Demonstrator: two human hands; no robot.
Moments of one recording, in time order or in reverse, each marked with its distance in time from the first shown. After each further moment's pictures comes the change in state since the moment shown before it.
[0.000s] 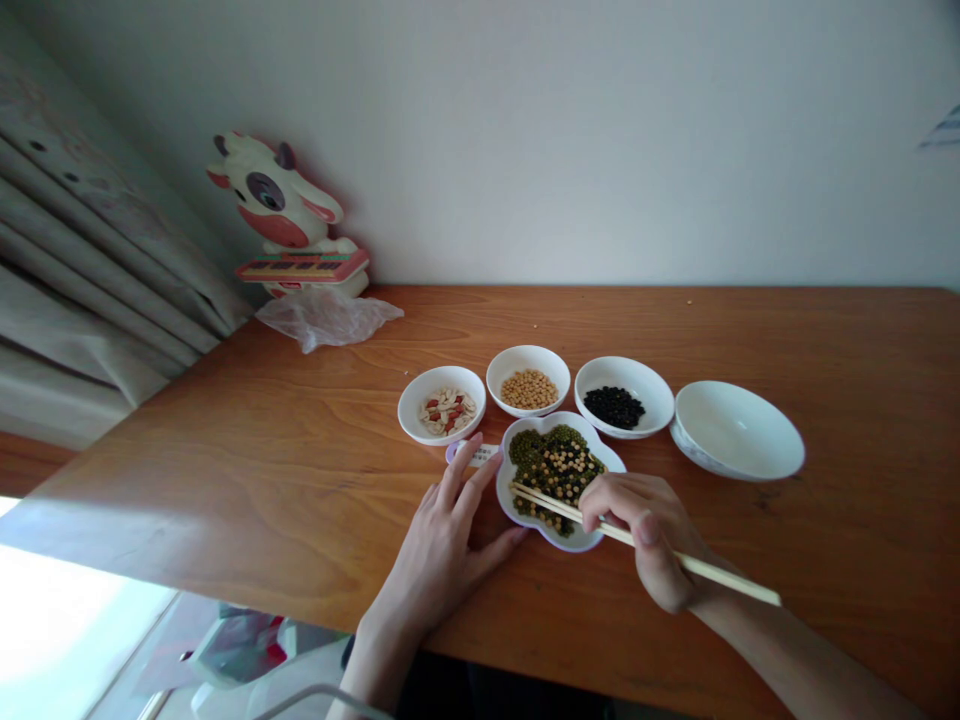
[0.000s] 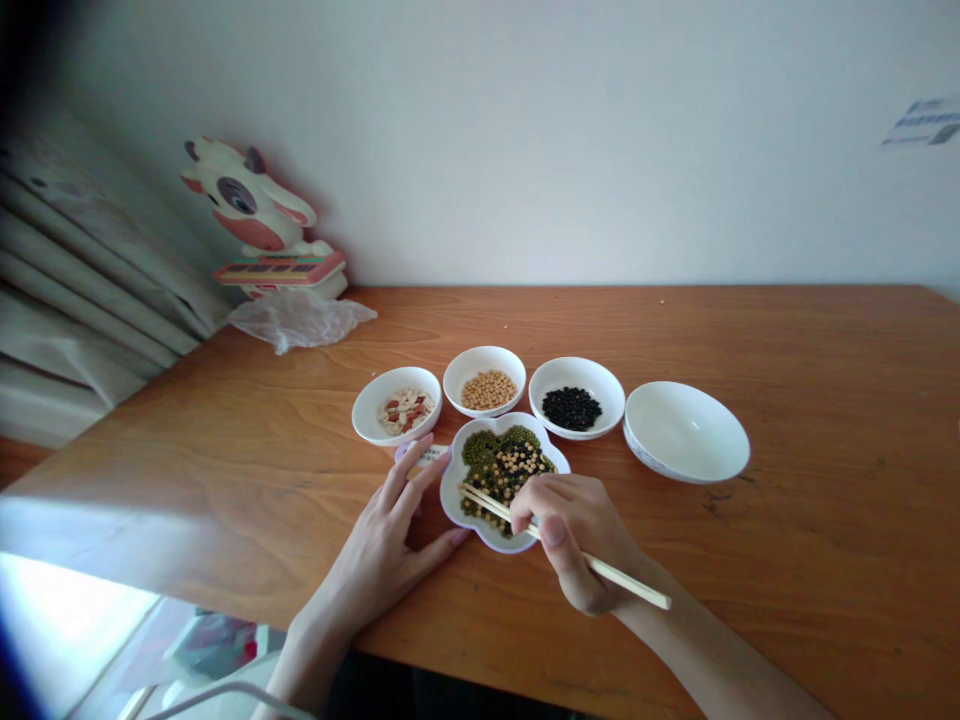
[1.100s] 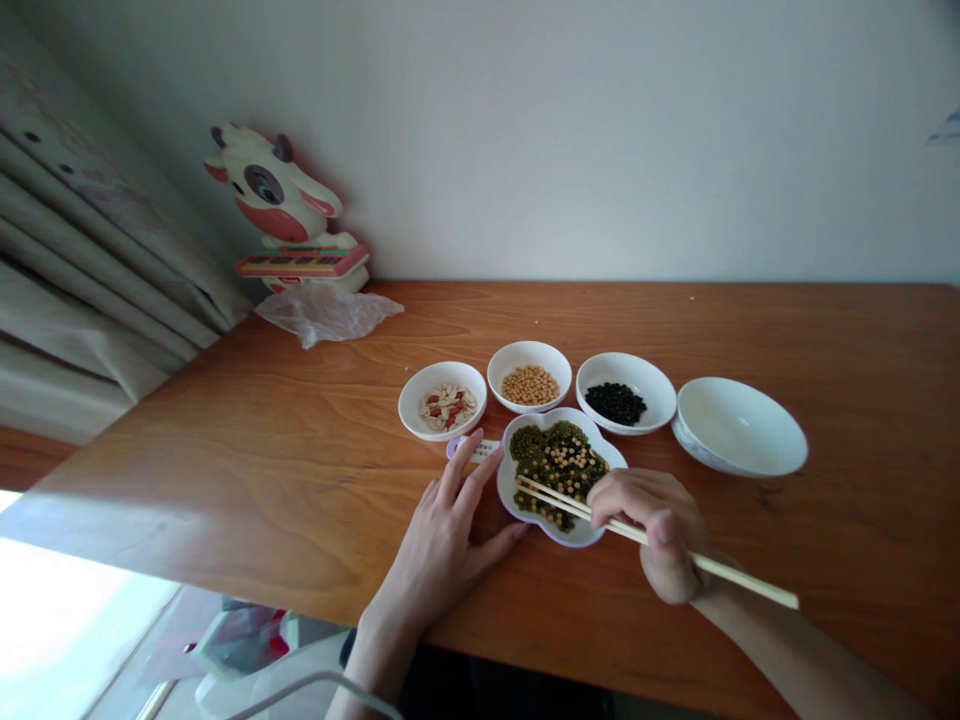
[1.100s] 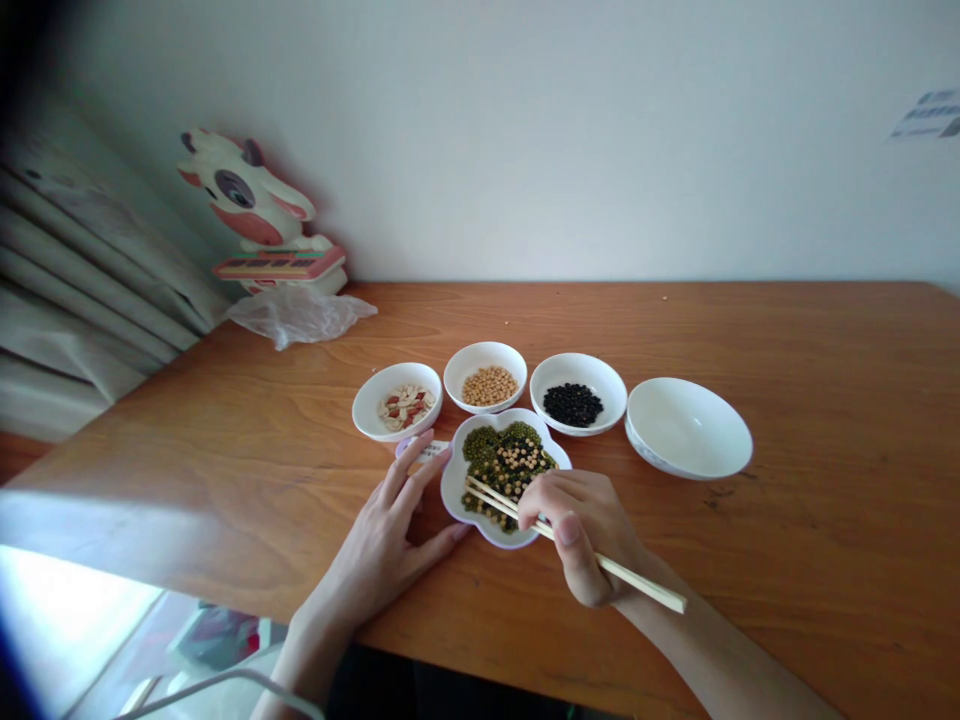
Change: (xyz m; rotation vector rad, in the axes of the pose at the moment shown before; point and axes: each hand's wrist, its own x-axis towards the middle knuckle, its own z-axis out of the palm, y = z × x) left_hand 0.001 0.003 -0.003 0.008 0.005 0.010; right_hand -0.001 0.003 -0.001 -0.032 0.079 -0.071
